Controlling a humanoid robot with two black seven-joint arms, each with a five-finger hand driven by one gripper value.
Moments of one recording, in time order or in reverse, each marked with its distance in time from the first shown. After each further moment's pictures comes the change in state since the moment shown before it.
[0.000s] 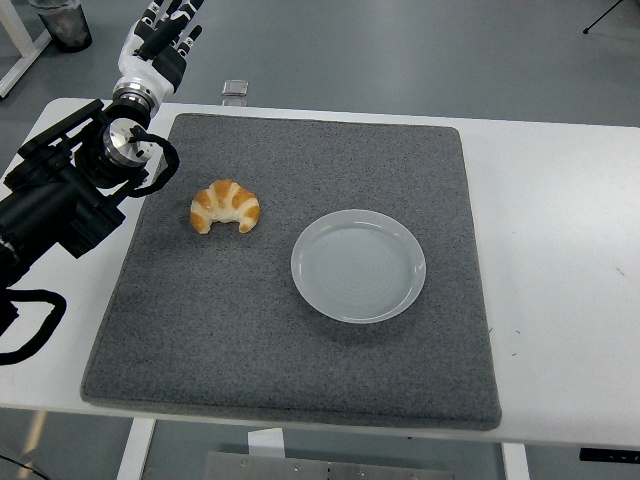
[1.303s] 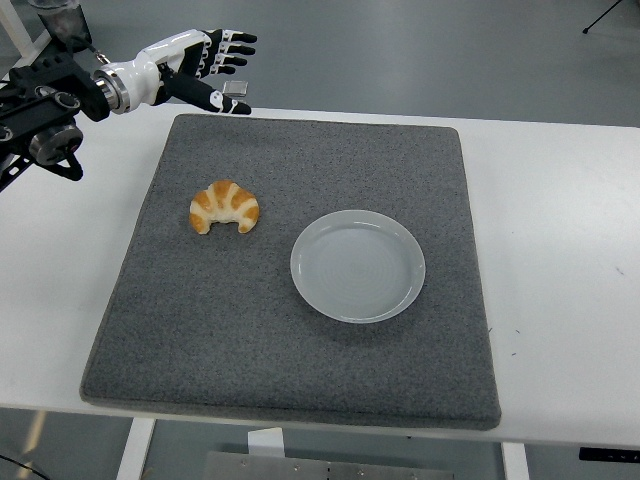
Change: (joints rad) left arm -0.234 0.352 0.687 -0.247 0.696 -0.256 0.013; right arm 0.000 0.000 0.000 0.000 0.000 0.000 0.000
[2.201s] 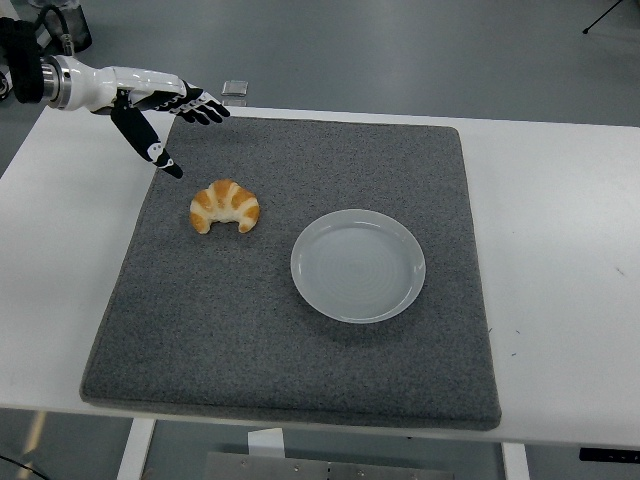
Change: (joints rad) left arm -0.149 0.191 0.092 -0.165 0.414 -0.275 0.045; right arm 0.000 0.000 0.000 0.000 0.000 0.000 0.000
